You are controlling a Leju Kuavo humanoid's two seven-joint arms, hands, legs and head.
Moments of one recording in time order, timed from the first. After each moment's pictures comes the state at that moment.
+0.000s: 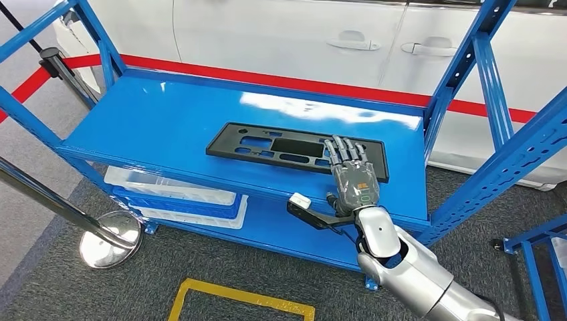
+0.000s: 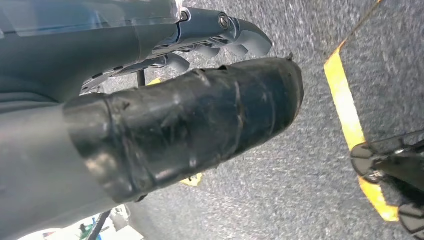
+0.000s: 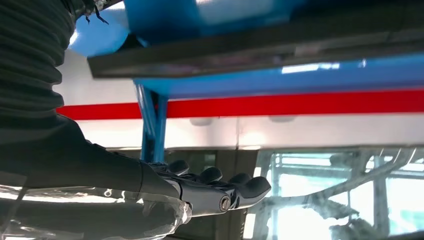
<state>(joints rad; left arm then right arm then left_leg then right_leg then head) -0.06 0.18 -0.34 -0.21 0.07 -0.13 0.12 -0.51 -0.23 0.77 -1.23 1.01 -0.32 0.44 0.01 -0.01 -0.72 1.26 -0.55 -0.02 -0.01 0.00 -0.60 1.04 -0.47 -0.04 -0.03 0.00</state>
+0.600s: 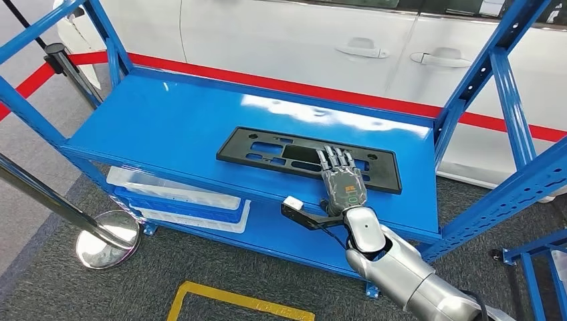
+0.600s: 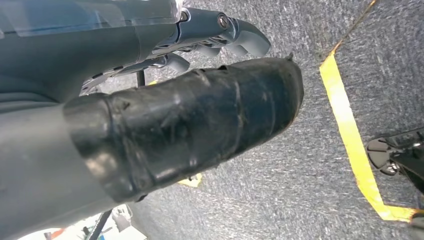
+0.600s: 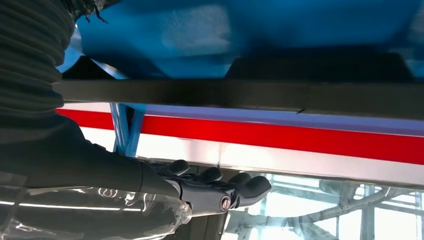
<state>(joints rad) -0.06 0.18 -0.36 -0.21 0.07 -0.13 0.12 -0.57 -0.15 0.81 -0.97 0.97 -0.37 0.38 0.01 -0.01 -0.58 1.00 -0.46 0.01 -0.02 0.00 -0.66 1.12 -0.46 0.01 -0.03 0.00</state>
